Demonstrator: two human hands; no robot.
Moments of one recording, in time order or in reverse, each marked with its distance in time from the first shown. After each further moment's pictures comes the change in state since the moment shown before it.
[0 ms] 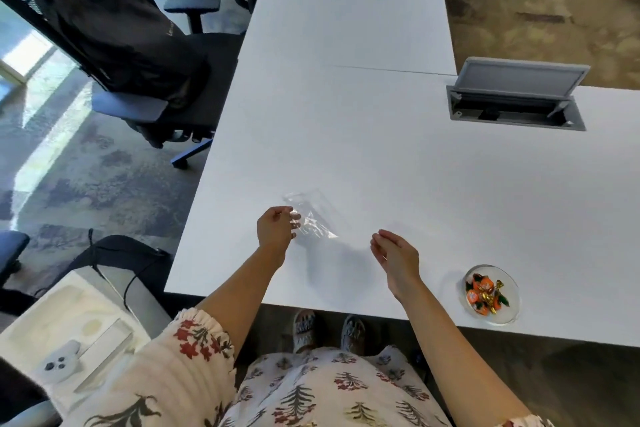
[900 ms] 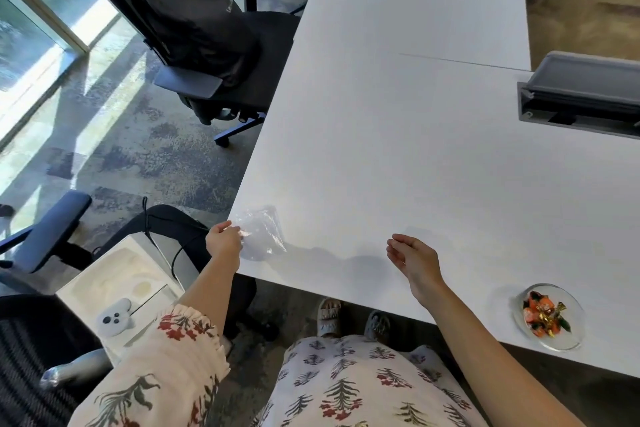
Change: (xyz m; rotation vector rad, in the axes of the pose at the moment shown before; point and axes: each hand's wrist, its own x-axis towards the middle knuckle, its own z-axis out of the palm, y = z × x) left_hand 0.056 -0.022 -0.186 -0.037 0.491 -0.168; right_hand -0.010 0.031 0.043 -0.218 -0.132 0.062
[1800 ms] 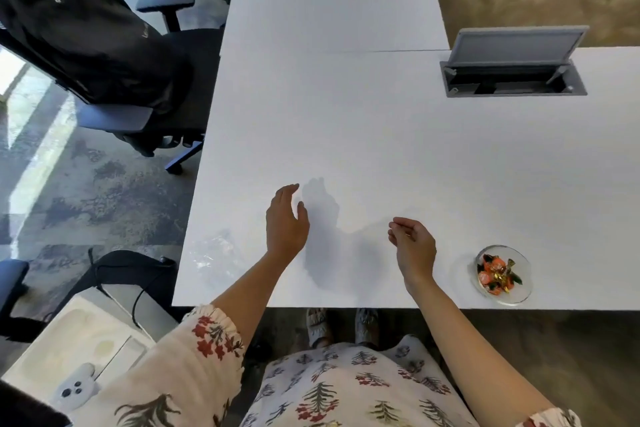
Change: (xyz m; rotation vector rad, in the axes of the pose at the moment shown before) left_hand -0.131 -0.001 0.146 0.600 -0.446 1.084; right_hand 0.005 -0.012 -0.051 -0.047 0.350 -0.329
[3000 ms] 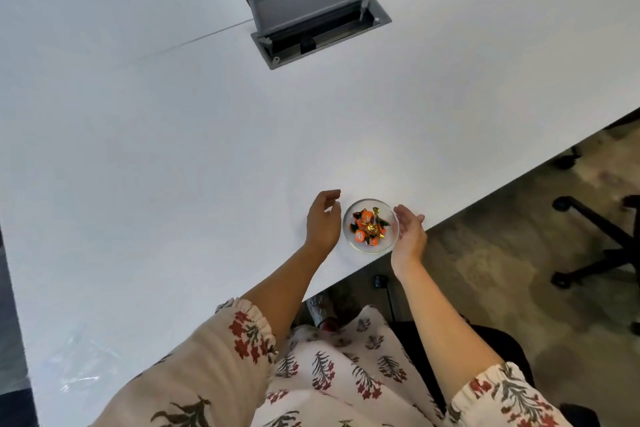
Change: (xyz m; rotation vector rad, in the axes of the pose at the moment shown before) left_hand -0.084 0.192 0.244 -0.333 -0.706 -0.150; right_hand 0.074 0.059 -0.218 0.494 0.494 0.233
